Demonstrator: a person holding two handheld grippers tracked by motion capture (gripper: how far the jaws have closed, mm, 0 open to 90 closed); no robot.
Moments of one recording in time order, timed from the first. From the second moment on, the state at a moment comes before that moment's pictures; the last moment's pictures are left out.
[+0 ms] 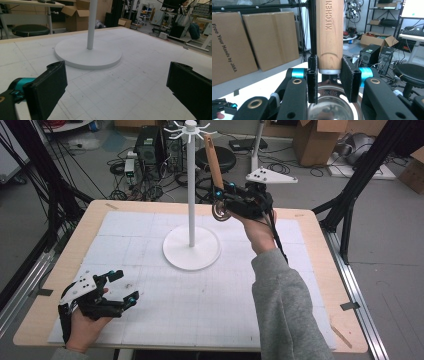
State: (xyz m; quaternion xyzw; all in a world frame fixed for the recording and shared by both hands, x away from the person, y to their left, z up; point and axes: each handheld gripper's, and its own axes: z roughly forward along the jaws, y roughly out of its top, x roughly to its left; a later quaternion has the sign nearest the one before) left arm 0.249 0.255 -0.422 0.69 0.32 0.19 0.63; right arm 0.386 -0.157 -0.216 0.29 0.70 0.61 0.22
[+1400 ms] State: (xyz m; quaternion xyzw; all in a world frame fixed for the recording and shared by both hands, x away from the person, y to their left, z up) left arm 0.244 0.262 -0.421 0.68 0.32 0.20 0.63; right arm 0.405 -0.139 -0.227 0.30 0.71 0.61 0.20
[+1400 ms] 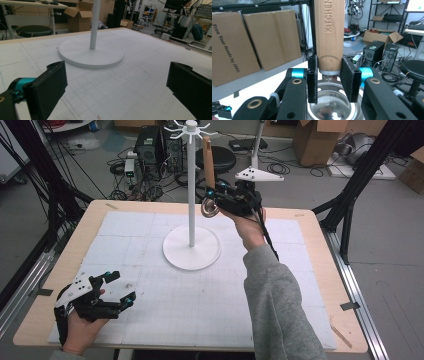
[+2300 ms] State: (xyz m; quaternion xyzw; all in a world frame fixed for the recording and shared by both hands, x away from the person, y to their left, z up) left arm 0.246 0.269 -0.422 0.66 0.34 0.19 0.64; right arm 0.390 -0.135 -0.231 0.23 0.74 0.60 0.21
